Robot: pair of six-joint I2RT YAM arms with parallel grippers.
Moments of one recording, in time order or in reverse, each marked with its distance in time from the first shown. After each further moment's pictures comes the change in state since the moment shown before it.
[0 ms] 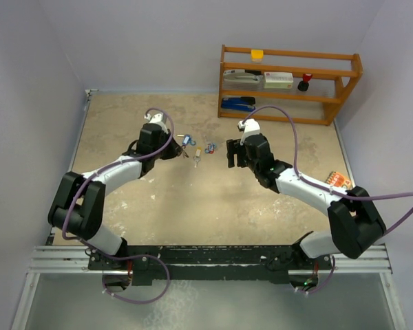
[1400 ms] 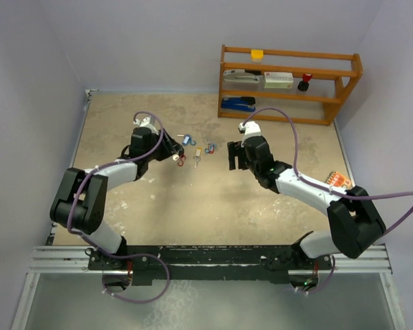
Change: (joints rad) left arm 0.113 0.056 -0.114 0.232 0.117 -0.160; right arm -0.001 -0.001 -0.011 -0.024 0.003 0.011
